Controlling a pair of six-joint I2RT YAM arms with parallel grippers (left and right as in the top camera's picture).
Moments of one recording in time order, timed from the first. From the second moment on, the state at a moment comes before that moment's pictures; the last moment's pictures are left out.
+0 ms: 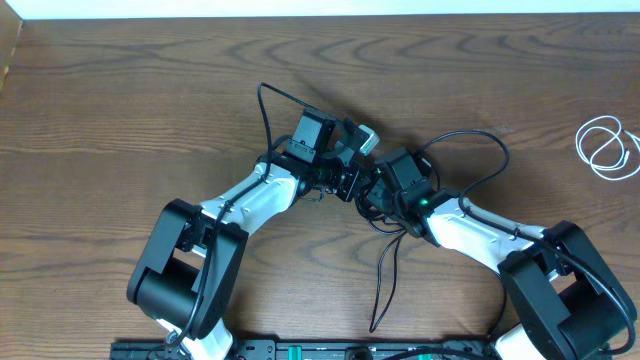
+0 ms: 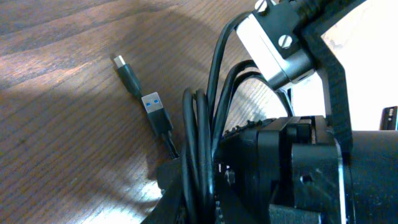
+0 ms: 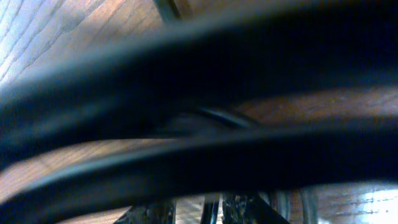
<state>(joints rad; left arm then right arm) -0.48 1.82 1.02 -0.15 0.68 -0.01 0.58 1.72 0.78 -0.08 0.00 1.19</state>
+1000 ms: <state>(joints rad) -0.48 1.82 1.02 -0.15 0.68 -0.01 0.58 1.73 0.78 -0.07 -0.12 1.25</state>
